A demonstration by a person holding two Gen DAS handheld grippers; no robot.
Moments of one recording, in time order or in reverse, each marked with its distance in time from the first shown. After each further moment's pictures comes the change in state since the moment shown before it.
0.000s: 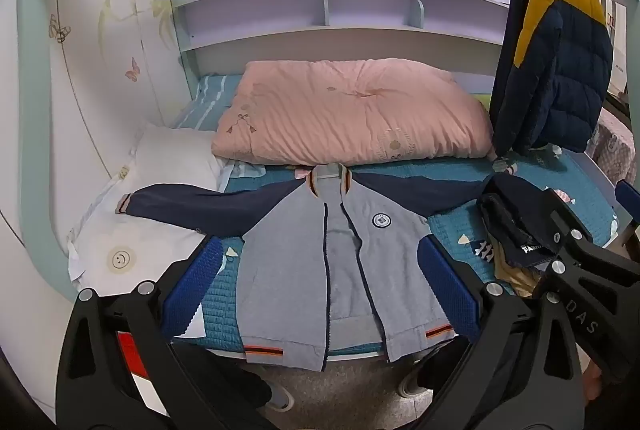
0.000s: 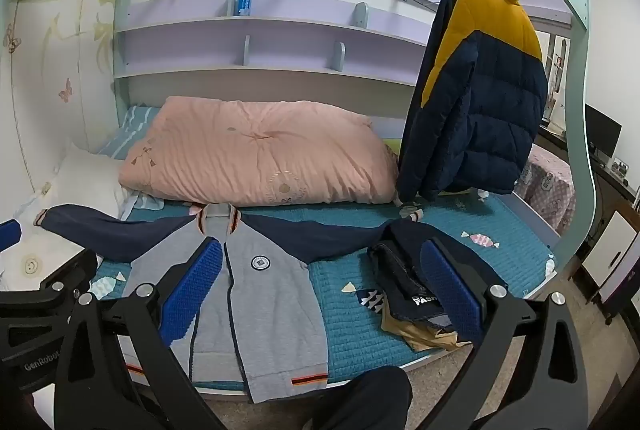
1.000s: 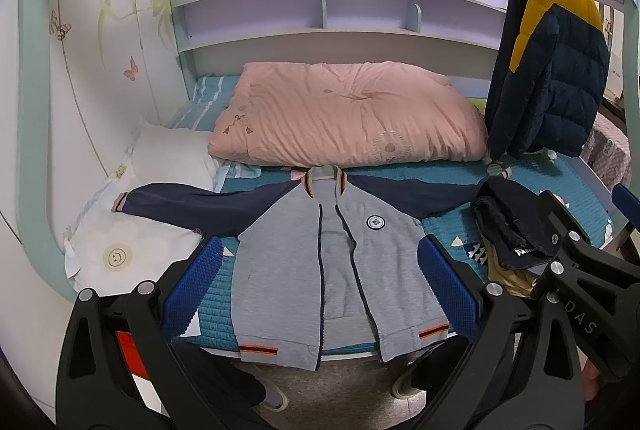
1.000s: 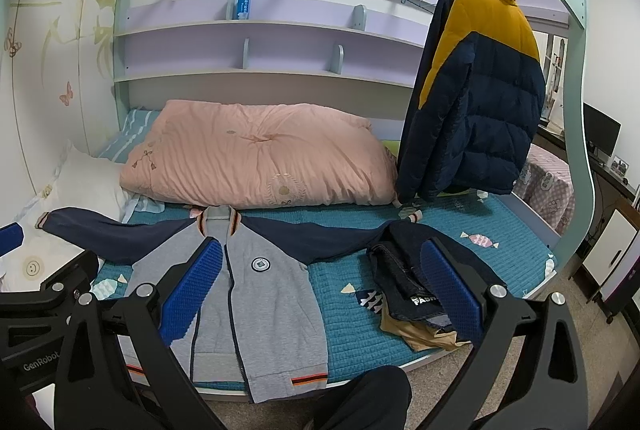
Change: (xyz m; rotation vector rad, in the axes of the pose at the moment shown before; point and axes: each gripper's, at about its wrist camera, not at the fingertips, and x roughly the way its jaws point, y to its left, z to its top) left arm -0.005 -0.012 -0.003 -0.005 -0.016 -0.013; right arm -0.011 -0.003 0.005 0.004 -0.005 -0.008
